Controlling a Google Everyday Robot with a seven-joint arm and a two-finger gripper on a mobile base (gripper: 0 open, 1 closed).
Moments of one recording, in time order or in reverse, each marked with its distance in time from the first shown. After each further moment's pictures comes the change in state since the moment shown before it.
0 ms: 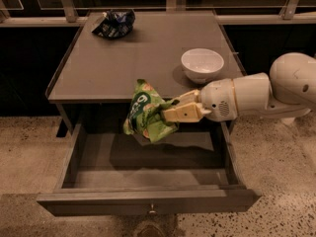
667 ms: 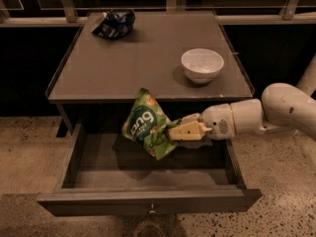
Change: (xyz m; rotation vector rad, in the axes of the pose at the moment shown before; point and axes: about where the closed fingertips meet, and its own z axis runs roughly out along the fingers) arm 0.070 -0.021 0.015 -0.082 -0.014 0.220
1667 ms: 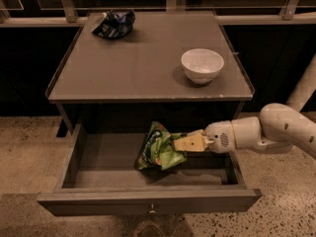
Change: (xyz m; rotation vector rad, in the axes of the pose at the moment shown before) arm 0.056 -0.036 0.004 0.001 -0.004 0.179
